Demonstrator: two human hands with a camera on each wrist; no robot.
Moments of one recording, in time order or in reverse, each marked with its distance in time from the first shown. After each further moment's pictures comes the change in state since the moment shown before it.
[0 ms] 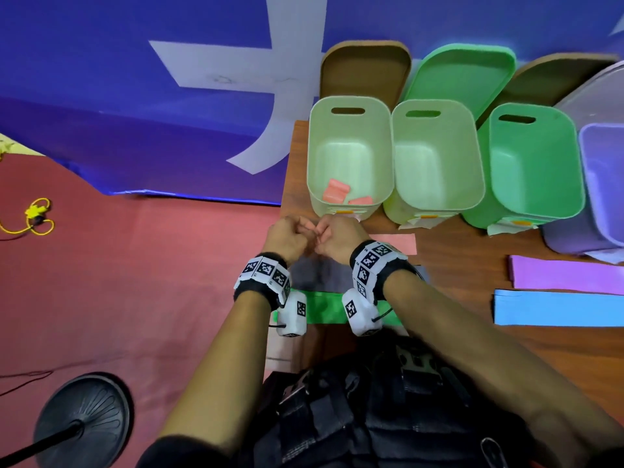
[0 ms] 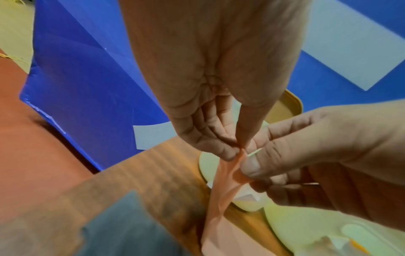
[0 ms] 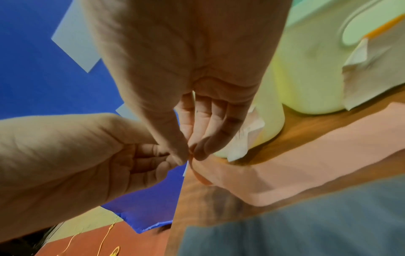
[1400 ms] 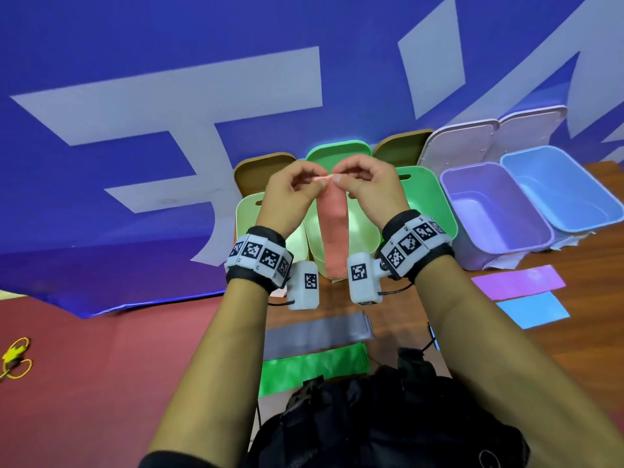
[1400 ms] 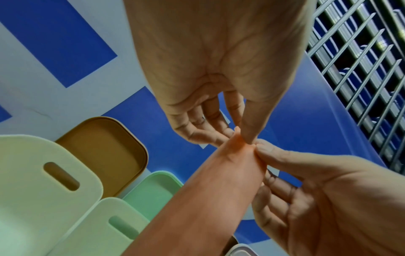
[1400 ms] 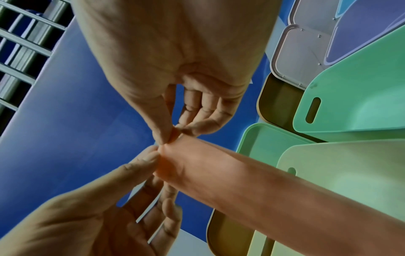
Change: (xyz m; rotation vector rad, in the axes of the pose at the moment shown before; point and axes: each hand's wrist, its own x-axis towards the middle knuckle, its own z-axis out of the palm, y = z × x) left_hand -0.023 0.263 0.065 -0.222 -0.042 0.686; right_hand -0.096 0.027 -0.241 0.694 0.705 -0.412
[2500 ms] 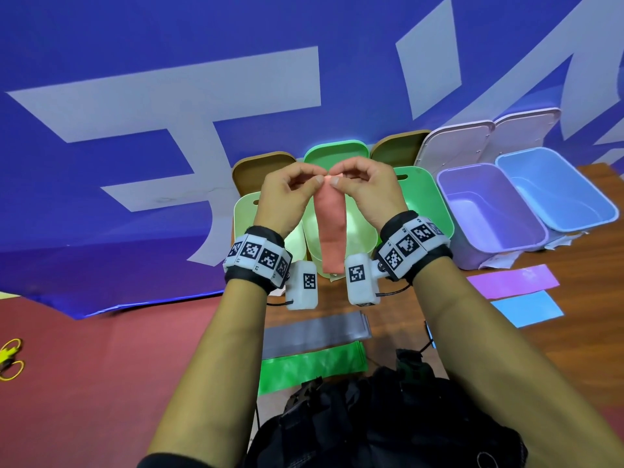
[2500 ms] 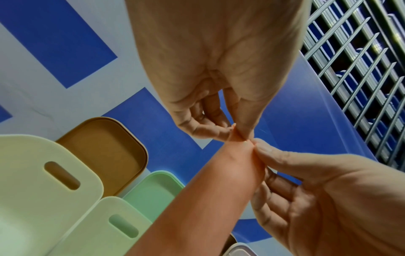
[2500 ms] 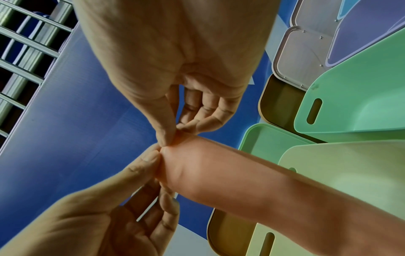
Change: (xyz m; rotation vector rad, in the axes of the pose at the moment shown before) left_hand -0.007 0.002 -0.002 0.016 0.023 0.024; right_hand -0.008 -0.004 0.002 0.004 0.004 0.003
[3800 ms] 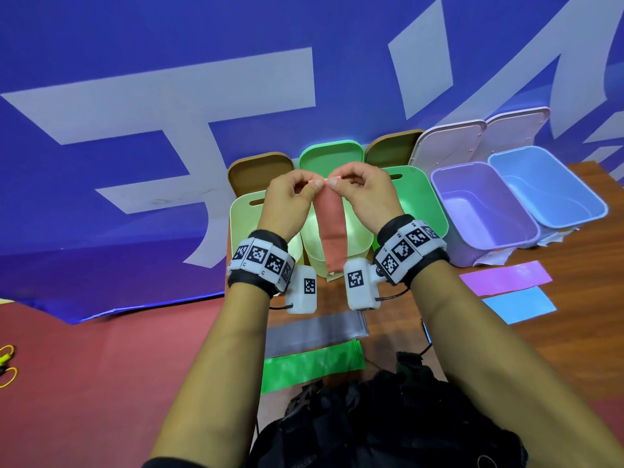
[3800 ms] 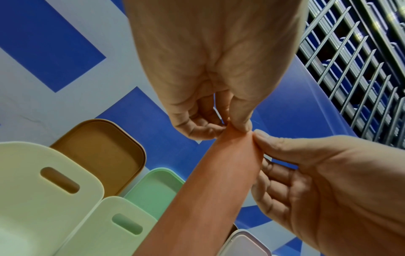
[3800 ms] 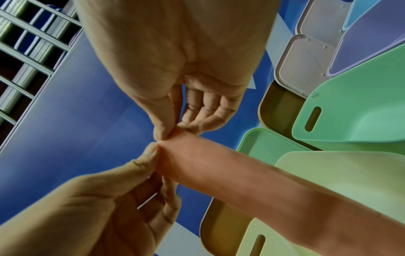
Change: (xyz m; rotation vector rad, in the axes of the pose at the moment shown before) left_hand -0.005 -0.003 0.008 0.148 -0.010 -0.014; right_hand -0.005 0.007 -0.002 -0.110 0.018 0.005
